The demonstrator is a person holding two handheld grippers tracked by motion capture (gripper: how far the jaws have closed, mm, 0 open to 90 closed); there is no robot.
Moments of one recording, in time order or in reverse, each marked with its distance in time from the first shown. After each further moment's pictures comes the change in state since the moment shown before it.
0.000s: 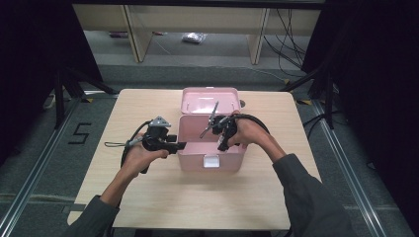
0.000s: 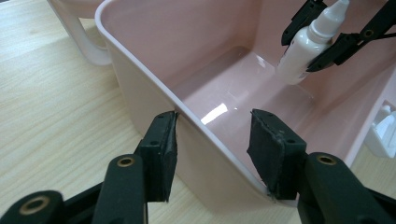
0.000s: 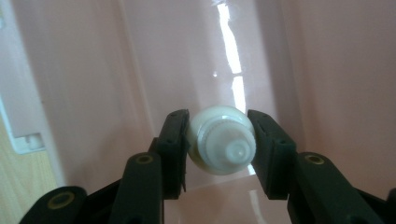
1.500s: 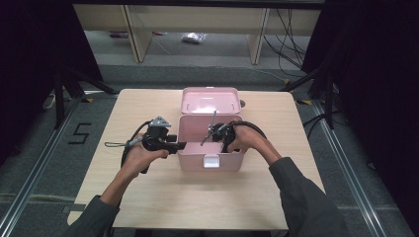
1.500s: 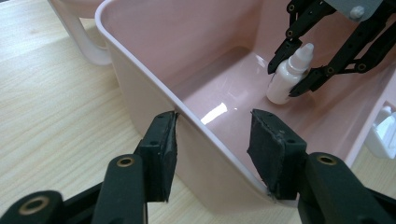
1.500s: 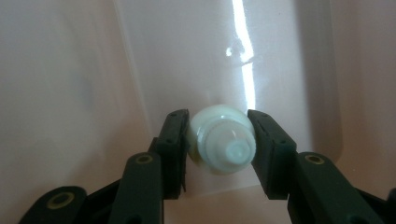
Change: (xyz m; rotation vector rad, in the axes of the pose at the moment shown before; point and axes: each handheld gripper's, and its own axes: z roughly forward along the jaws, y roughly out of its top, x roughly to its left) left arm 0.000 0.000 0.000 0.000 0.000 -0.004; right arm 0.001 -0.005 0.038 0.071 0.061 0.031
